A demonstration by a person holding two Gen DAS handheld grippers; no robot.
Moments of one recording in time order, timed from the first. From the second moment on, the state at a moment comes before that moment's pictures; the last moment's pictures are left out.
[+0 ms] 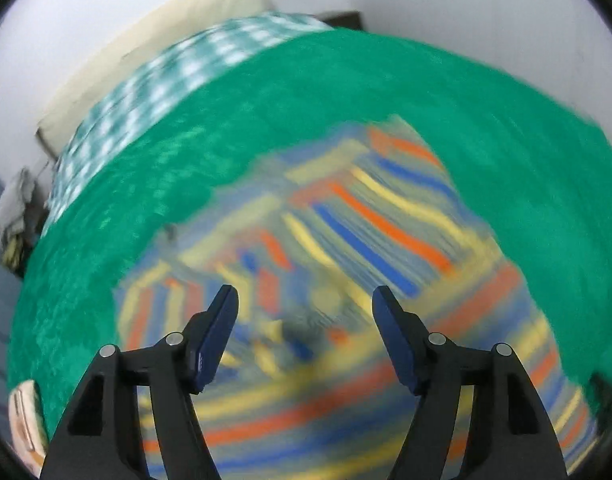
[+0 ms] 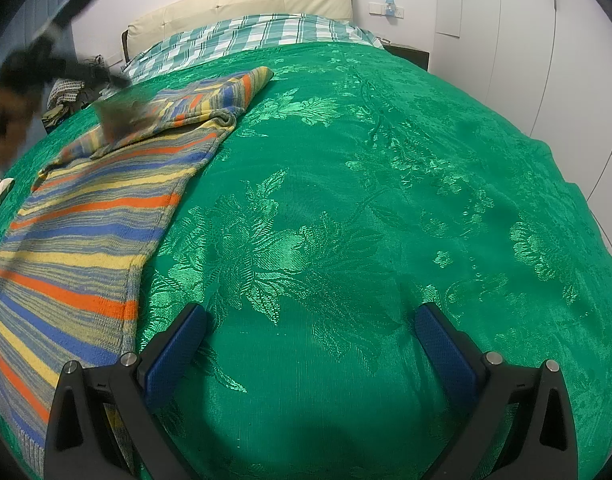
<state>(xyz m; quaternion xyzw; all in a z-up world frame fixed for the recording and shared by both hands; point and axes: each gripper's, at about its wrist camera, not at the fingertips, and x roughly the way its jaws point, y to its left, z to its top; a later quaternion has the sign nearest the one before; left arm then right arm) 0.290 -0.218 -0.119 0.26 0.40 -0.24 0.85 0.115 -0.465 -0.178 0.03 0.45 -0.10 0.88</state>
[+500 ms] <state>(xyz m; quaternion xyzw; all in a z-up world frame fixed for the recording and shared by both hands) 0.205 0.054 -0.132 0.00 0.48 -0.10 0.87 0.121 -0.466 -0.177 0.03 0.47 -0.10 0.88</state>
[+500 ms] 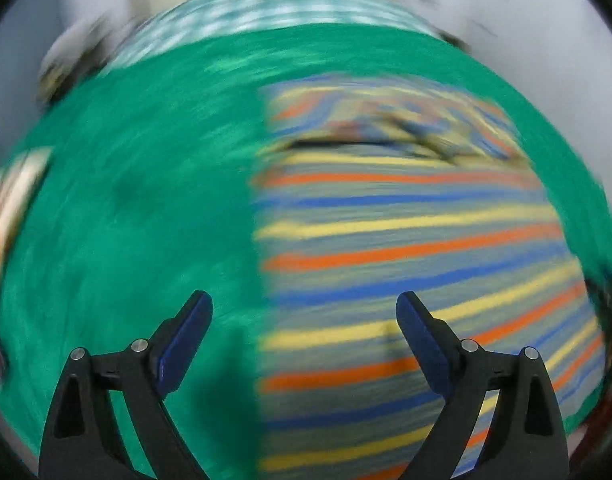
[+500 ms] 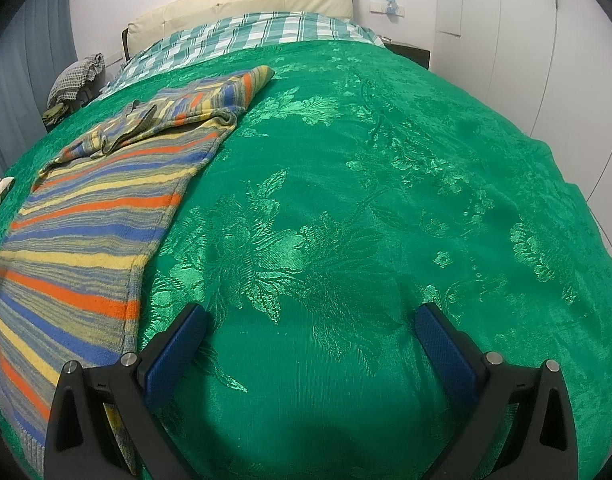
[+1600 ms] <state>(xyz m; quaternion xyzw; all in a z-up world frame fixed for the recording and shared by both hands) 0.200 0.174 -0.184 -0.17 0.44 0.01 0.88 0.421 -0.370 -0.150 0.15 0.51 0.00 0.85</state>
